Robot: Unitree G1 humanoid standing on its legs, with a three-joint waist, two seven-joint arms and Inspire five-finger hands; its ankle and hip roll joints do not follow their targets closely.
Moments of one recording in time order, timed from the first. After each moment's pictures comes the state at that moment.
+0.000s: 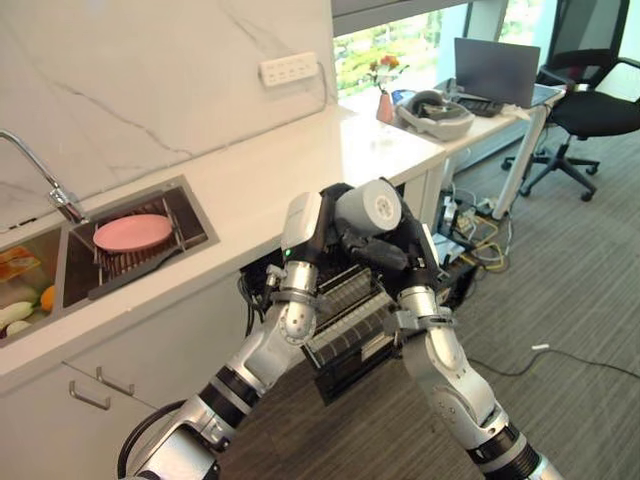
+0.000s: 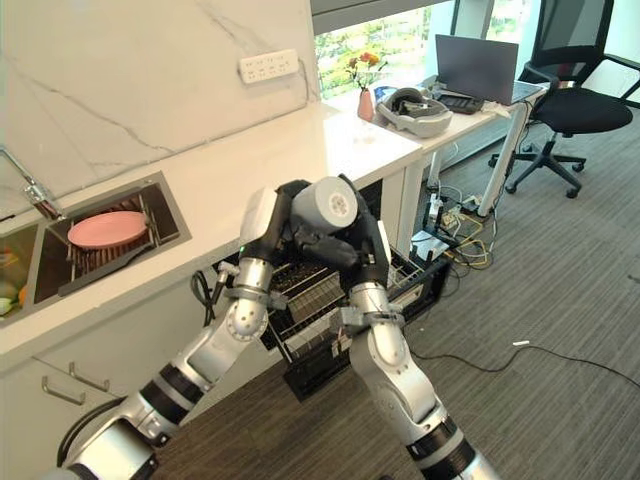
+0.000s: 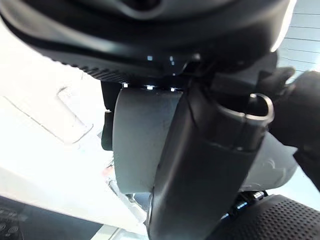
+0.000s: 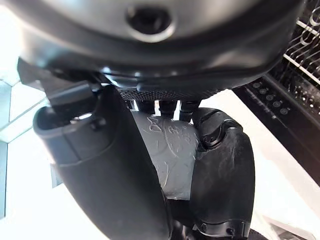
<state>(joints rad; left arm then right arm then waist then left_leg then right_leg) -0.53 0.28 -0.54 0.12 0.40 0.03 0.52 -0.24 -0.24 0.46 -0.20 0.61 -0.20 -0.43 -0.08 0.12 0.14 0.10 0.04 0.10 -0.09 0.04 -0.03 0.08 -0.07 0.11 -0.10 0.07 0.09</state>
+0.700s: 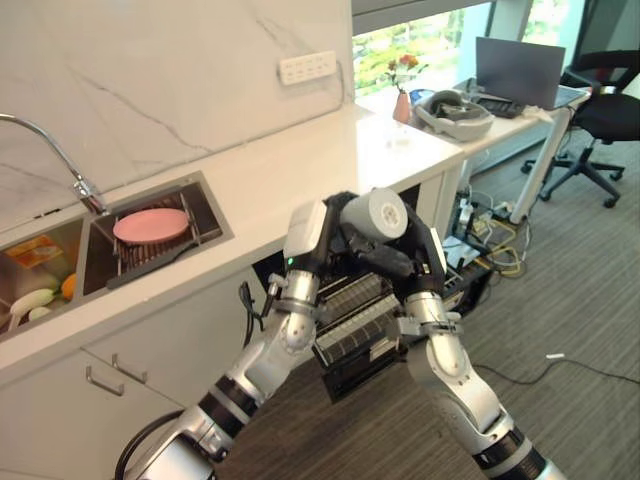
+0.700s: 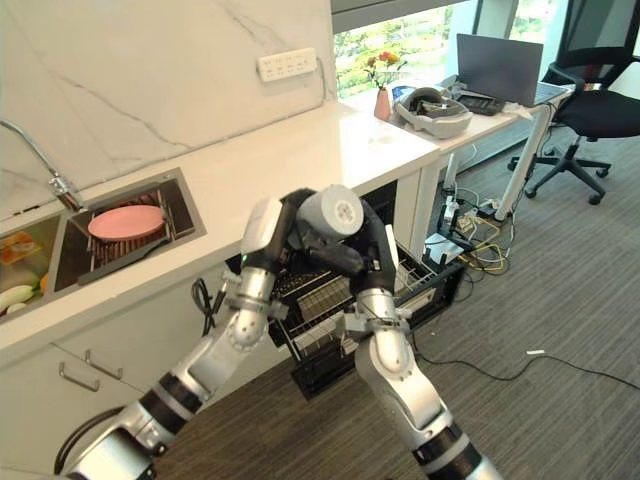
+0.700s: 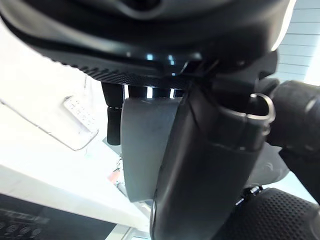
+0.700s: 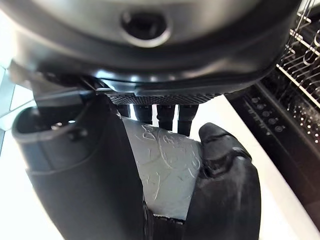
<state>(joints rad) -0.40 0.28 -0.54 0.12 0.45 -0.03 0.52 -0.19 -0.34 0.45 -0.17 0.46 -0.19 -0.45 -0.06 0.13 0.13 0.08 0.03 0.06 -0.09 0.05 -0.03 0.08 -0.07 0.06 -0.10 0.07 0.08</state>
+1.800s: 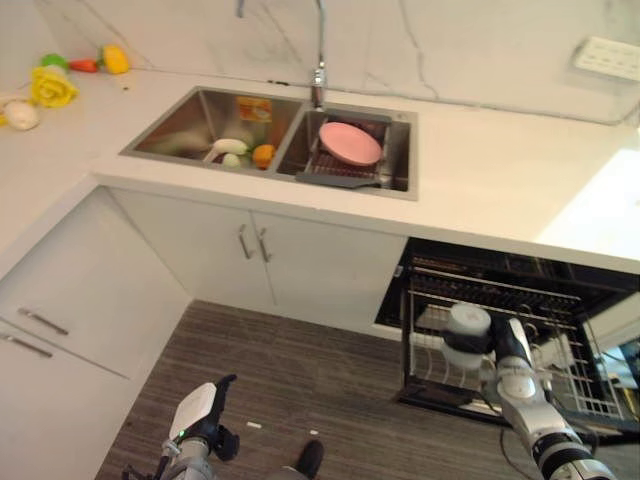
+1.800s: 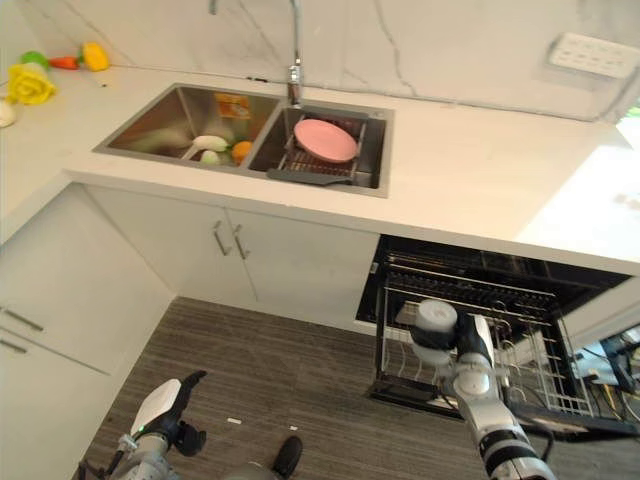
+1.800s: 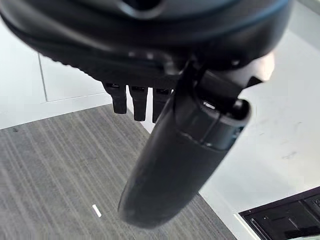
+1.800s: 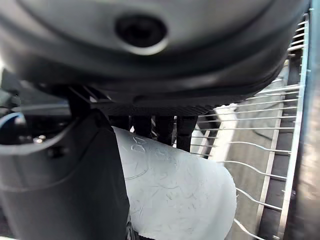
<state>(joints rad) 0.23 0.43 -0.30 0.44 0.42 0.02 0.34 -0.21 -0.44 0.14 0.85 0.20 -0.02 -0.32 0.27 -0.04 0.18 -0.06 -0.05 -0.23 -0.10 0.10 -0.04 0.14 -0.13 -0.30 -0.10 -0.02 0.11</state>
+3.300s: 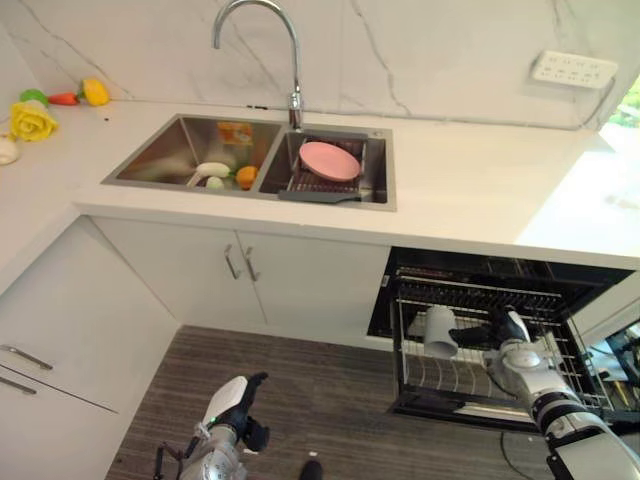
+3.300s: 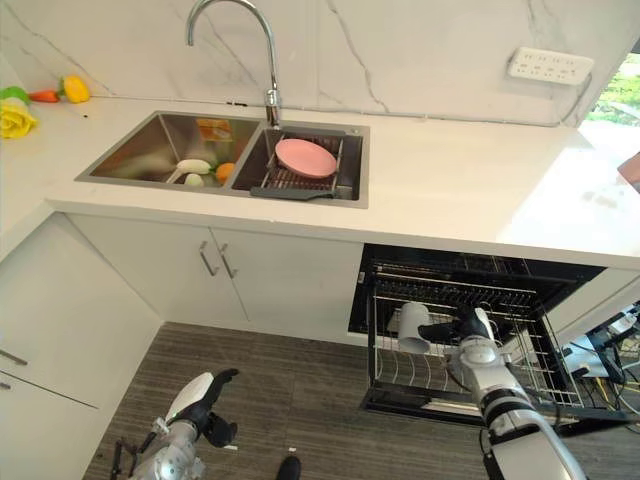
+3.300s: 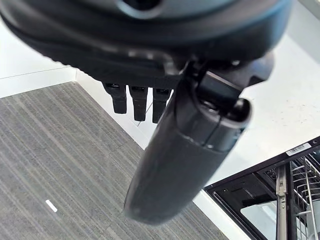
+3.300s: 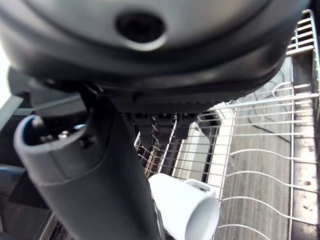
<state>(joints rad) 0.10 0.39 -0.41 0.53 0.36 0.03 0.28 -0.44 -0.53 0.20 0.97 0.31 0.07 -0.17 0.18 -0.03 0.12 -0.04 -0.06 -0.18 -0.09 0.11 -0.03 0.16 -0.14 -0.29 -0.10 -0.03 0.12</state>
